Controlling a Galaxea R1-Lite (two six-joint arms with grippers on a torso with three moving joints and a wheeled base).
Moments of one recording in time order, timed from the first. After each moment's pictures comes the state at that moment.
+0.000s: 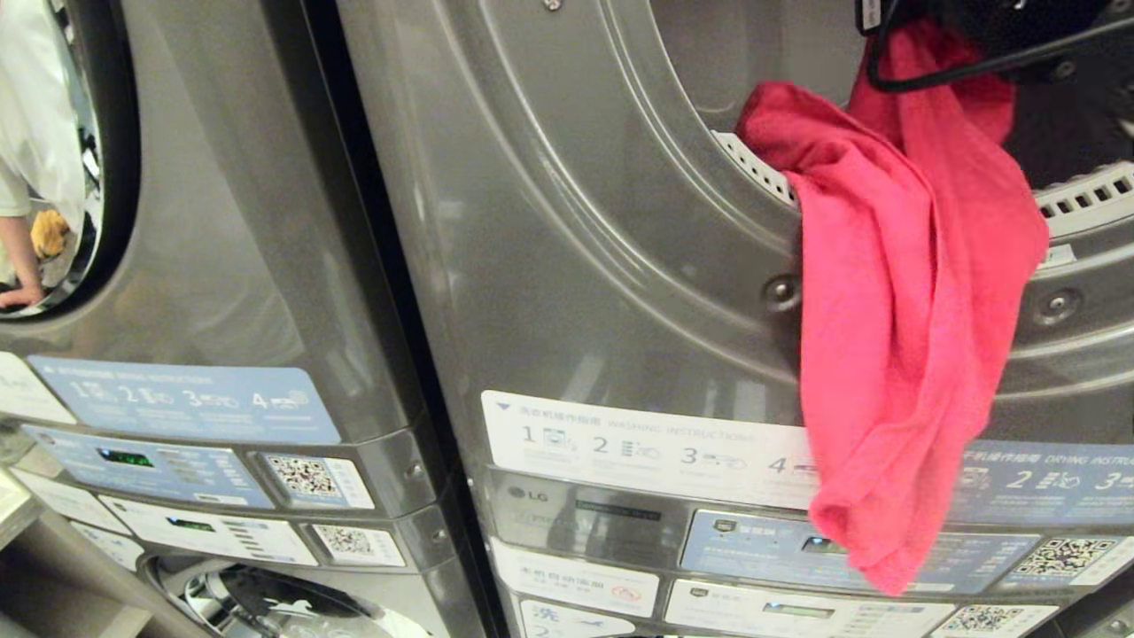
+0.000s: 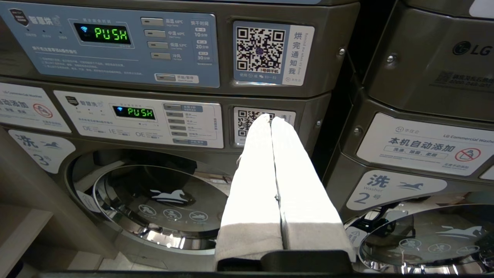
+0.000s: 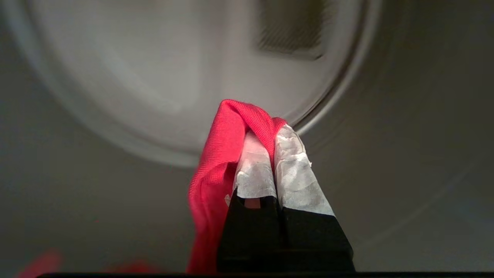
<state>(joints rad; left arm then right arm) 0.00 0.00 0.00 0.00 0.00 0.00 0.46 1.87 -1.98 -0.38 -0.64 -0.61</state>
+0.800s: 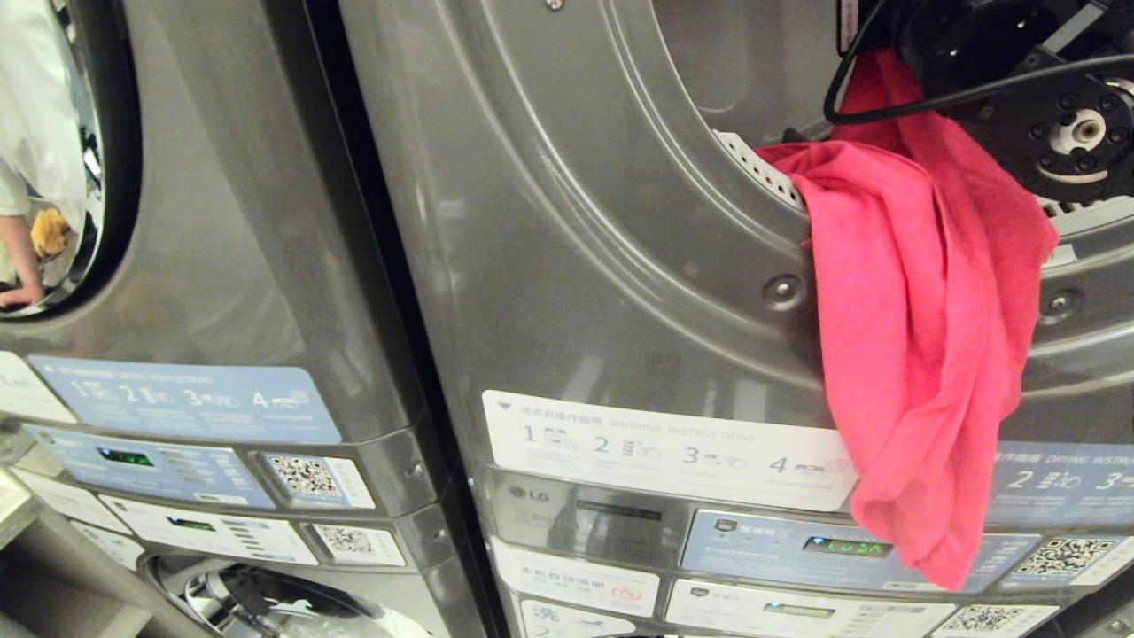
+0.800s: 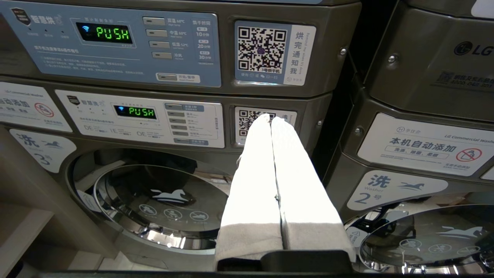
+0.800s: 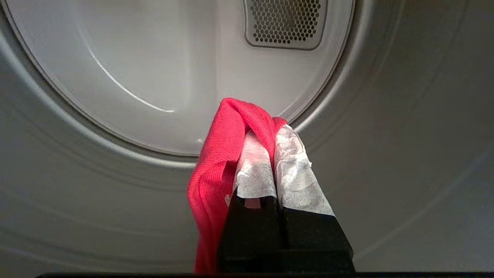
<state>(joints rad) 0.00 0.00 0.00 0.00 0.00 0.00 0.43 1.92 -1.96 -0.47 -0.66 -0.56</state>
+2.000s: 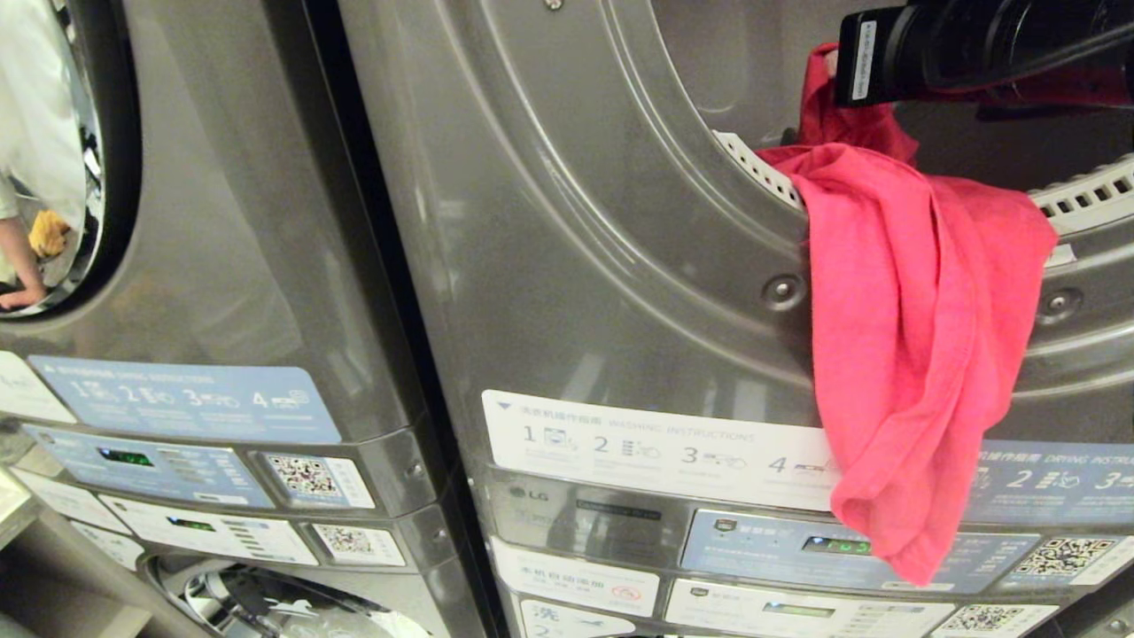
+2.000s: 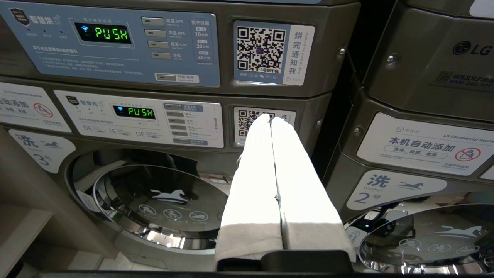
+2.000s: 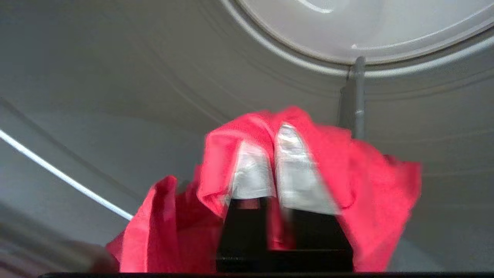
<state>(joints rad) 0.00 0.00 0.00 0.00 0.00 0.00 0.44 1.75 -1.96 0.20 -0.26 -0.09</state>
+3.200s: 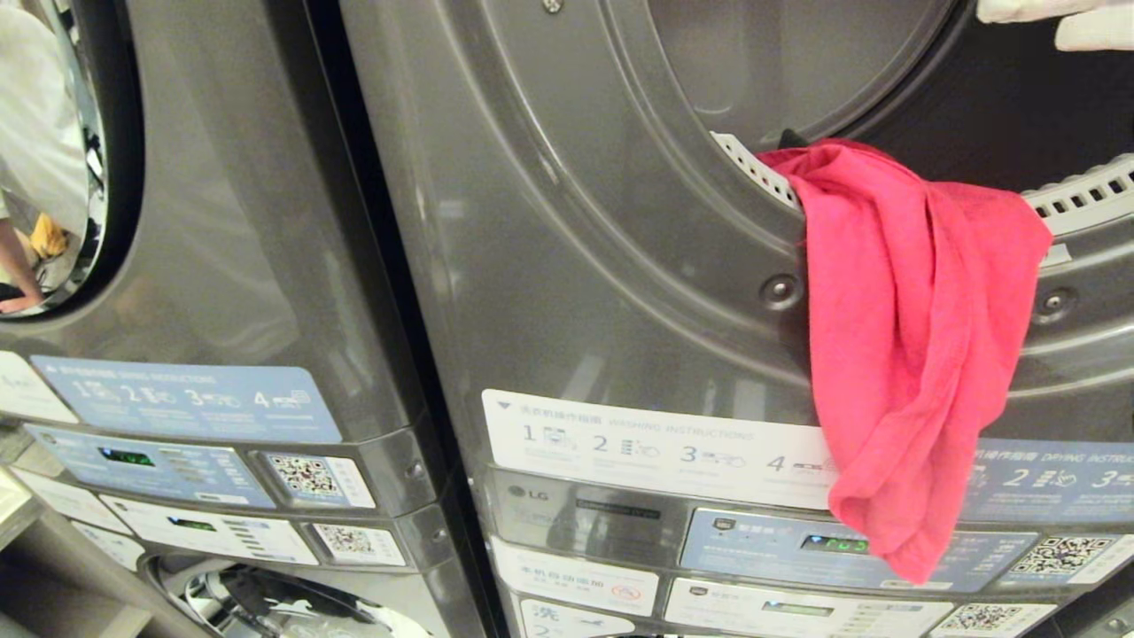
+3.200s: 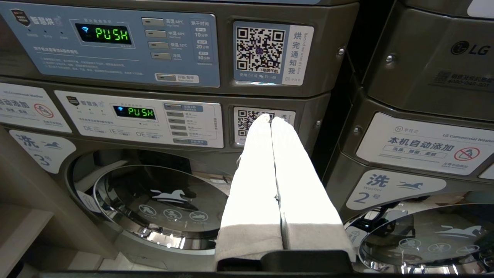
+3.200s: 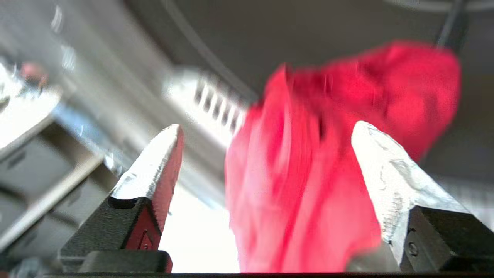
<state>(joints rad) 0.00 0.00 0.00 0.00 0.00 0.00 0.62 1.37 -1.89 0.66 -0.12 0.11</state>
